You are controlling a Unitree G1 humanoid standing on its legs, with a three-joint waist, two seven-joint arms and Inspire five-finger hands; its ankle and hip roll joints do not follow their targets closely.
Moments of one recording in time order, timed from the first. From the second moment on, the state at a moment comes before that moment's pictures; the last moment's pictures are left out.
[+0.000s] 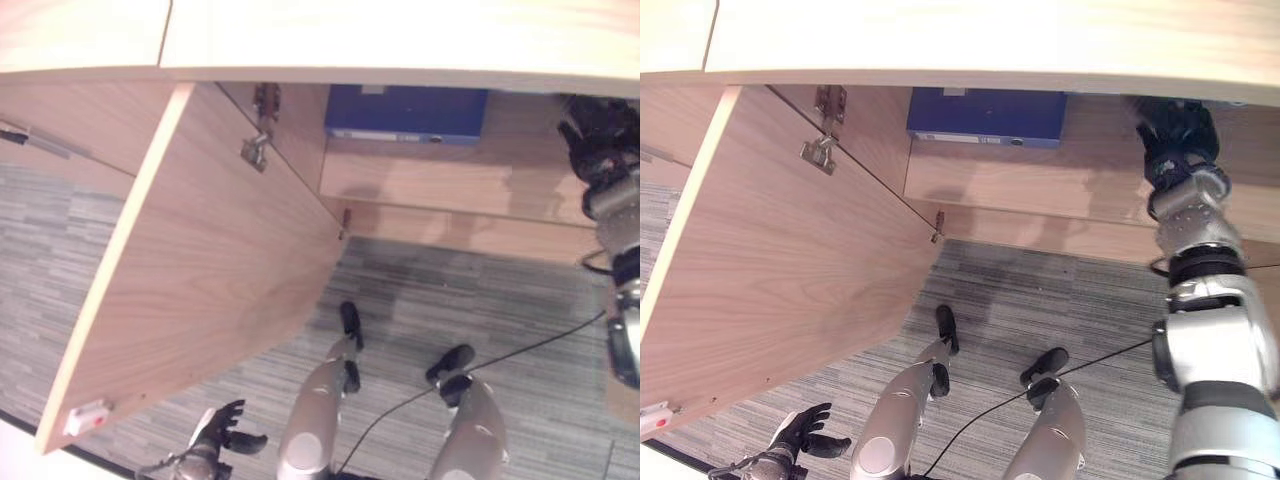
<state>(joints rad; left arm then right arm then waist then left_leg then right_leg) 0.05 0.42 -0.27 0.90 -0.09 -0.06 0.06 -1.17 -0.85 0.35 1.12 1.06 0.06 -0.02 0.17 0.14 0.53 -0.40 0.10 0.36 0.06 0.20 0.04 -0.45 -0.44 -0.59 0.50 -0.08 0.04</state>
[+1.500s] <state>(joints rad) 0.06 0.46 -0.24 0.90 0.01 -0.09 0.01 -1.22 -1.06 1.12 0.59 0.31 0.10 0.45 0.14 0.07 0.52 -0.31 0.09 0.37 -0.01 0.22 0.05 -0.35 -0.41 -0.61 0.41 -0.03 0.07</state>
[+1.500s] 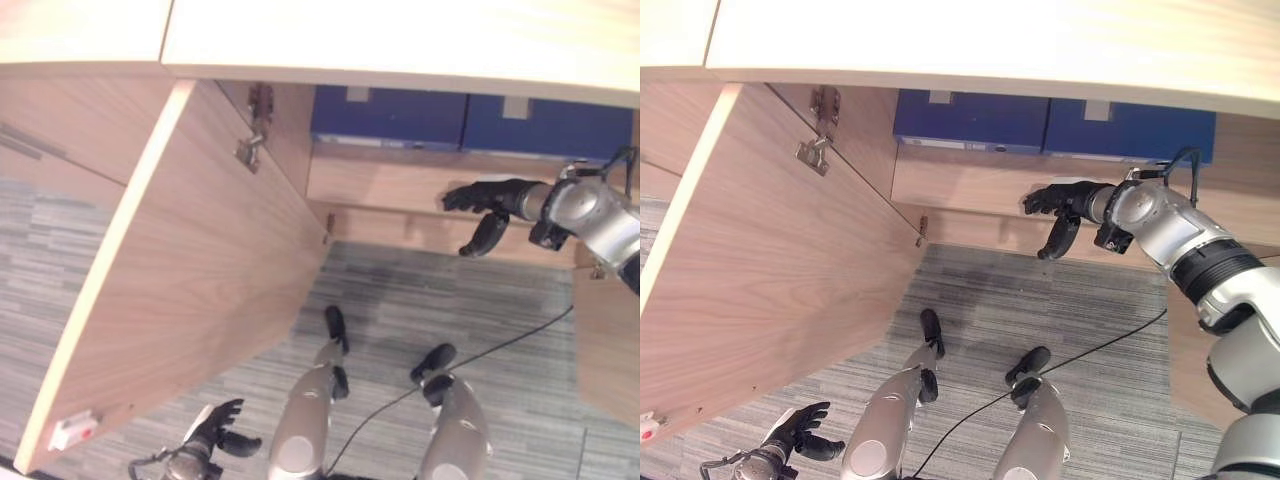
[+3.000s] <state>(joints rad) 0.17 0.26 0.08 1.28 -0.04 0.00 0.00 0.04 -0.73 0.30 0.36 0.26 0.11 0.35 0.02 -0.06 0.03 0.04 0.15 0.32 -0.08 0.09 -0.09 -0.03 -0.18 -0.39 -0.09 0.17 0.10</state>
